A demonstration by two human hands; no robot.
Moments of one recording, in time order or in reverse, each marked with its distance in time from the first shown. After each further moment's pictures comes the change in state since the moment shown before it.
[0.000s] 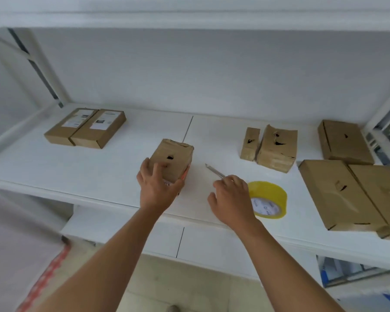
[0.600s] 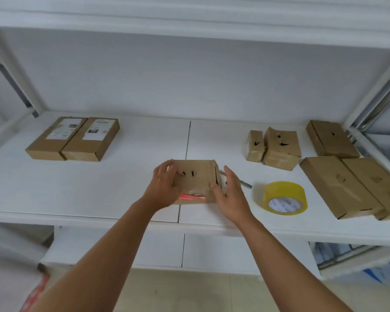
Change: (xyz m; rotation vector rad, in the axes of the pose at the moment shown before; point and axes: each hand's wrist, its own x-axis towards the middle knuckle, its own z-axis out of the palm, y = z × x) left_hand 0.073 -0.049 -0.044 0.071 -0.485 0.374; right_hand 0.027 -0.063 0.026 0.722 -0.015 0.375
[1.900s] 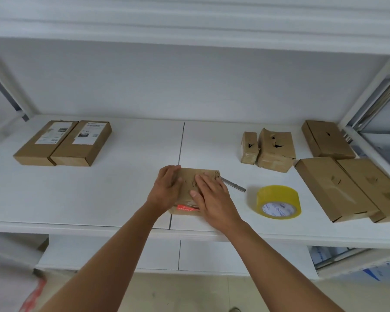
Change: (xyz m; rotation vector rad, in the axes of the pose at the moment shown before) left_hand 0.023 0.010 0.034 -0.327 0.082 -0.107; right_hand 0.005 -0.006 0.004 -0.496 -0.049 -0.394
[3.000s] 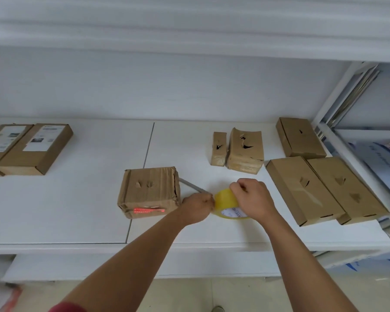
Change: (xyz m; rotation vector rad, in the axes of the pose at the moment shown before) left_hand 0.022 0.080 0.154 0.093 -0.539 -0.188; right_hand -0.028 0.137 -0.102 0.246 0.070 0.507
